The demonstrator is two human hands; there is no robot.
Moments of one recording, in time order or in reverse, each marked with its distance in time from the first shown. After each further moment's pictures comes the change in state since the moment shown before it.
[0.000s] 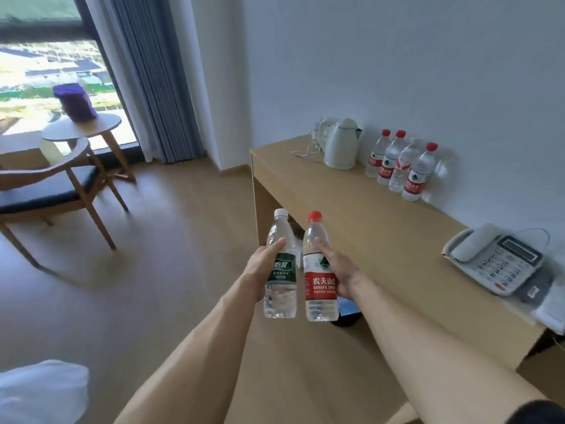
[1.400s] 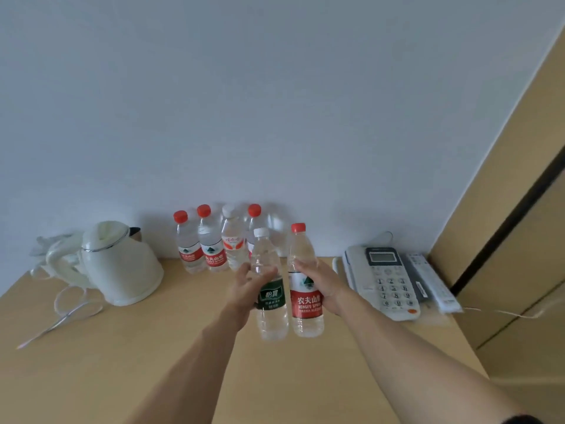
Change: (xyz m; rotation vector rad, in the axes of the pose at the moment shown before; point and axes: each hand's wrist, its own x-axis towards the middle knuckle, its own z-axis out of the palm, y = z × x) left_hand 0.376 0.113 0.343 0.470 -0.872 0.035; right_hand 0.122 -0.185 -0.295 0.271 0.889 -0.374
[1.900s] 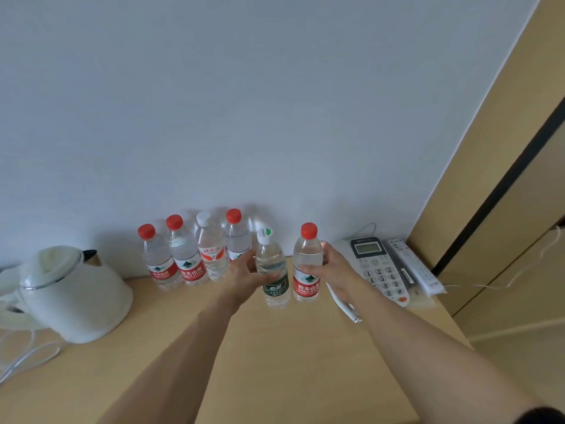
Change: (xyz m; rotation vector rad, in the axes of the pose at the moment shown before) left_hand 0.070 0.018 0.000 0.395 -0.239 0.182; right_hand 0.018 -0.009 -0.038 -0.179 0.275 -0.118
